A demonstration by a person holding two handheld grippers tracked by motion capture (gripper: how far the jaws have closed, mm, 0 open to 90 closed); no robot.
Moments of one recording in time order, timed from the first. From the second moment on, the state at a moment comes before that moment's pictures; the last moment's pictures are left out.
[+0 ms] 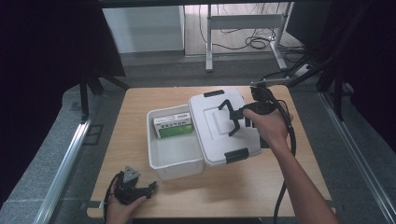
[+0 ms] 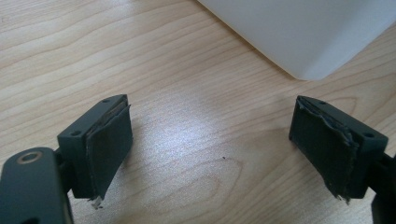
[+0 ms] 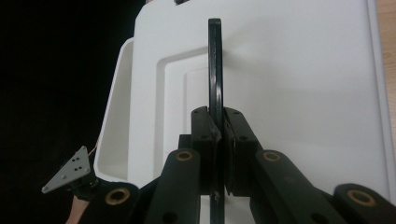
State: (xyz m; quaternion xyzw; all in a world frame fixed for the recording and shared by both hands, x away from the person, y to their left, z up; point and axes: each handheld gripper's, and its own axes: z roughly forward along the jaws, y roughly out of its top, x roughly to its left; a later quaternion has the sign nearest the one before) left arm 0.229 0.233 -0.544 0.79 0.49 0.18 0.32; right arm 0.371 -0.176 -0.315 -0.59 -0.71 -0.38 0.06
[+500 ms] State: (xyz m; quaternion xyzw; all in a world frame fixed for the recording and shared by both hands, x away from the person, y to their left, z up) left arm 0.228 0.233 -0.544 0.79 0.49 0.18 0.32; right arm 0.373 -0.158 -0.318 -0.58 -0.72 -0.37 0.06
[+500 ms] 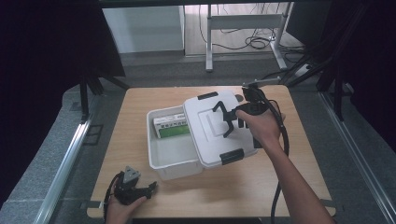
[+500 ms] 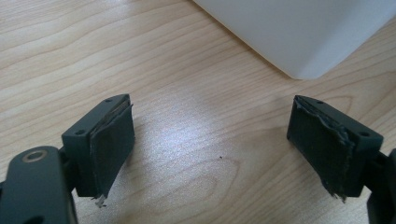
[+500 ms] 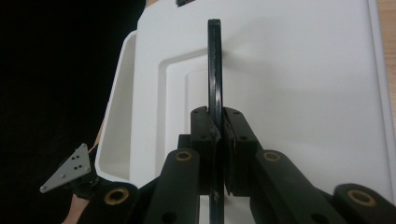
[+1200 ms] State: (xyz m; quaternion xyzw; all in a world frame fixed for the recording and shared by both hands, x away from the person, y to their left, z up) left arm 0.229 0.232 -0.545 0.79 0.49 0.18 0.32; right arm 0.383 -0.149 -0.362 -0.60 -0.72 -0.35 0.08
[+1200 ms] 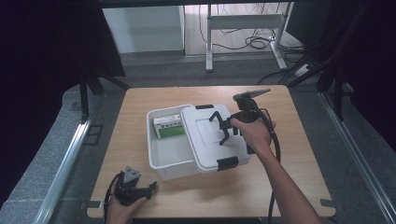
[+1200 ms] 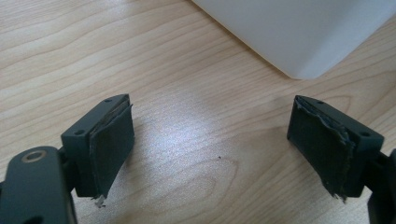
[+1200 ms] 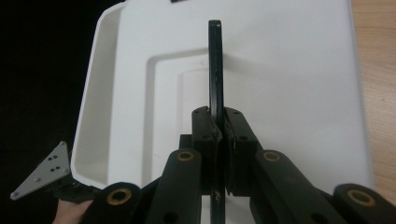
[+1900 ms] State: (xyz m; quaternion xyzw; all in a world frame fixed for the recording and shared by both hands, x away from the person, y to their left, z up) left arm 0.229 0.232 -0.545 0.79 0.49 0.18 0.32; right arm 0.383 -0.125 -0.319 -0.59 -0.72 -0.35 0.08
